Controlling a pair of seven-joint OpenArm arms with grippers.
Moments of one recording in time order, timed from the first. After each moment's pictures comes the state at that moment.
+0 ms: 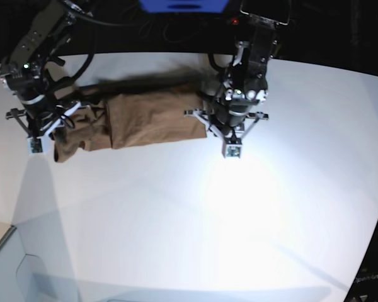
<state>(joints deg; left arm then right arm) 7.1 3.4 12.8 88.0 -3.3 7.0 42.6 -8.9 -8.3 35.9 116.1 1.3 40.1 -54.2</state>
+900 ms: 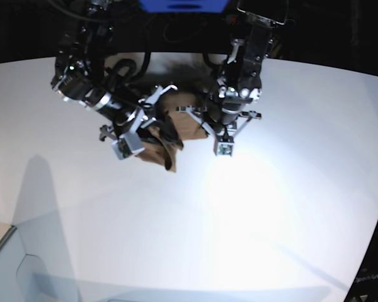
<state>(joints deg) 7.2 3.5 14.4 87.7 -3.8 7.0 42.6 -13.5 -7.6 7.2 114.2 24.0 40.0 -54.3</state>
